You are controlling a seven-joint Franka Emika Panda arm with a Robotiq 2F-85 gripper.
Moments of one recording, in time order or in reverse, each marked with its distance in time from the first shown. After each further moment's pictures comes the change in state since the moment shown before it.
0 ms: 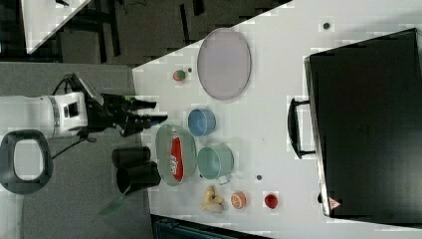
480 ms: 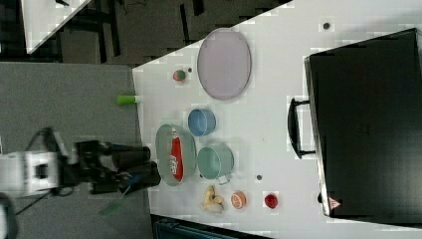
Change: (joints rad) arm -0.109 -0.297 0.145 -0.155 0.029 -0.136 0.000
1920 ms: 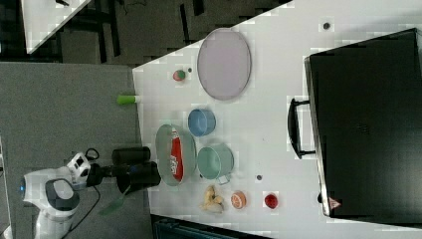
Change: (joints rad) arm 0.066 0.418 0.671 -0.178 -0.070 0.635 0.095
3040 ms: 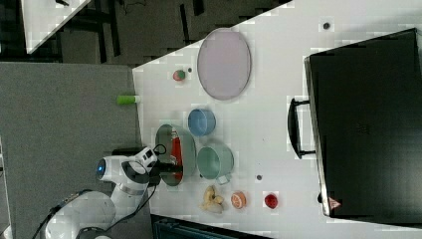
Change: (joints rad) arm 0.031 0.510 -0.123 -0.082 -0.395 0.332 0.271
